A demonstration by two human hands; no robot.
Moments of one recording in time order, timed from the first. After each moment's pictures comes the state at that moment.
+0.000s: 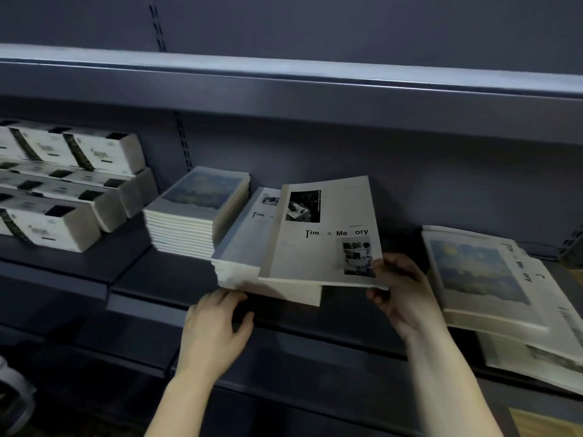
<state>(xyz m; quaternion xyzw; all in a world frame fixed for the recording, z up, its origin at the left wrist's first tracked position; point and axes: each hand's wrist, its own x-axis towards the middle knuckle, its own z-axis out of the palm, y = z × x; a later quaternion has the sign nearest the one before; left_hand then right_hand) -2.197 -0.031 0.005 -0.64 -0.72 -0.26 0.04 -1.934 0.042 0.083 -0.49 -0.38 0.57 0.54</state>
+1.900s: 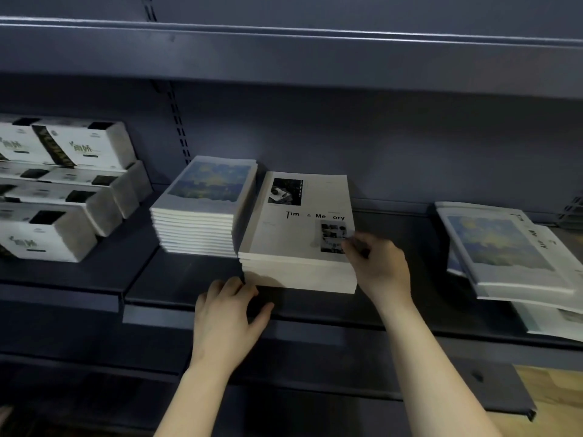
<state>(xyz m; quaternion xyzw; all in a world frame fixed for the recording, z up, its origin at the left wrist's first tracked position) -2.249 -0.014 -0.004 -0.70 -0.67 -0.23 0.09 -2.025 0.050 0.067 -0.67 -0.62 0.17 0.36</state>
